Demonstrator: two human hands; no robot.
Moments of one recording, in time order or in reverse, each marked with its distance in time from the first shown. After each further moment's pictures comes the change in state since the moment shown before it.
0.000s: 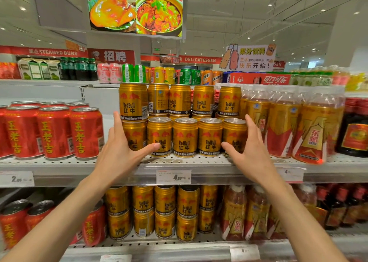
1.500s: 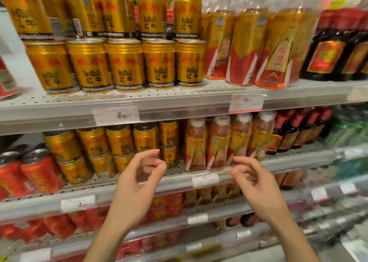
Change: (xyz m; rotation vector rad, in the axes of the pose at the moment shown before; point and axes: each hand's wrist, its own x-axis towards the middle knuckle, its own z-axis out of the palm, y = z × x) left_hand -0.190 0.045 0.119 -0.588 -0.301 -0.199; right_hand -0.195 0.121 -0.027 0.326 -0.152 0.498
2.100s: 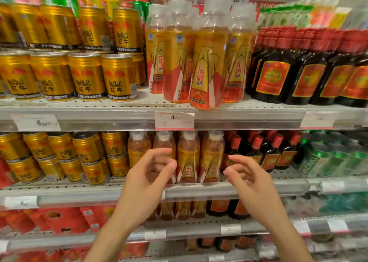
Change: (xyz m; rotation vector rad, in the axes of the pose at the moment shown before) left_hand 0.007 0.078 0.189 -0.027 0.011 0.016; right_hand 0.074 0.036 -0.162 0.003 -0.077 -0.122
